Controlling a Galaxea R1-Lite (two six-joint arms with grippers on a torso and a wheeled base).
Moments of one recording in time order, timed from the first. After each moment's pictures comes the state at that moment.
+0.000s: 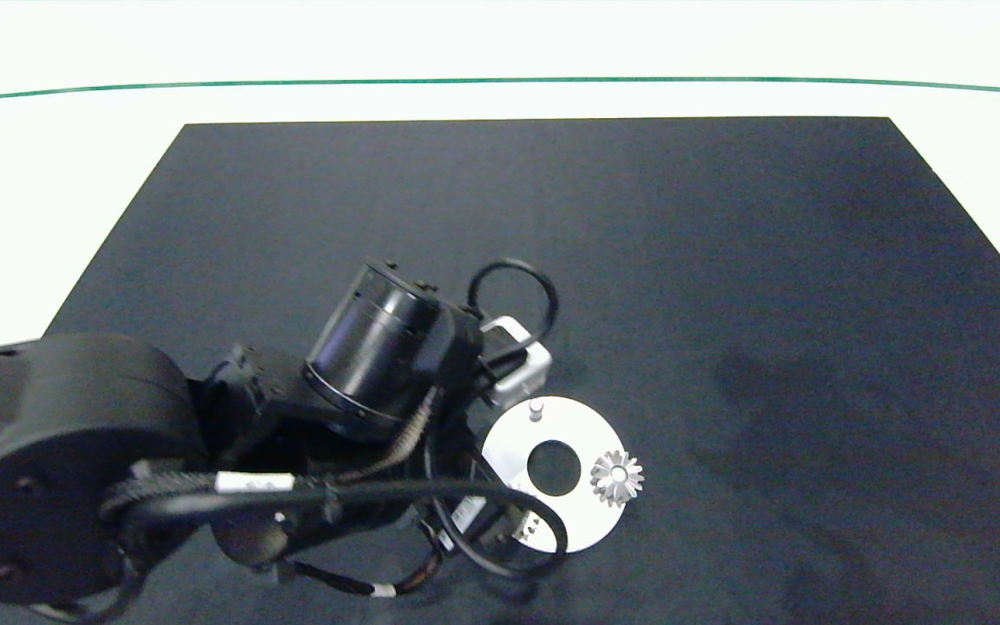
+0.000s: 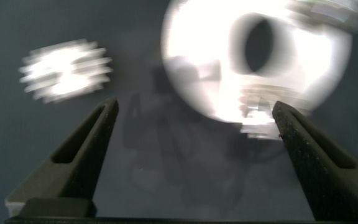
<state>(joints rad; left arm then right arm) -0.83 1.63 -1.10 0.15 0.24 0.21 0.92 0.86 -0.88 0.28 -0.19 -0.17</state>
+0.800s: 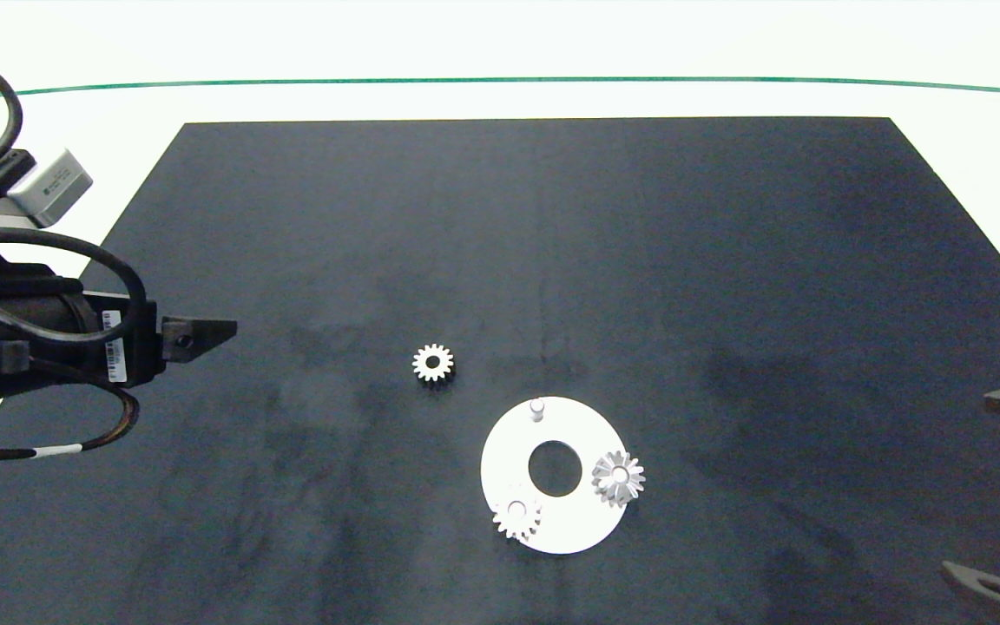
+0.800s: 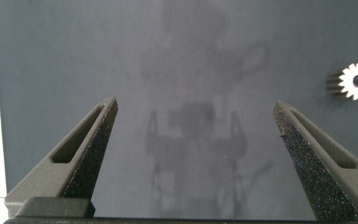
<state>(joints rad) -0.24 1.25 -1.02 0.20 0.24 -0.02 0.86 0.93 -0.86 0.27 -0.19 -0.16</state>
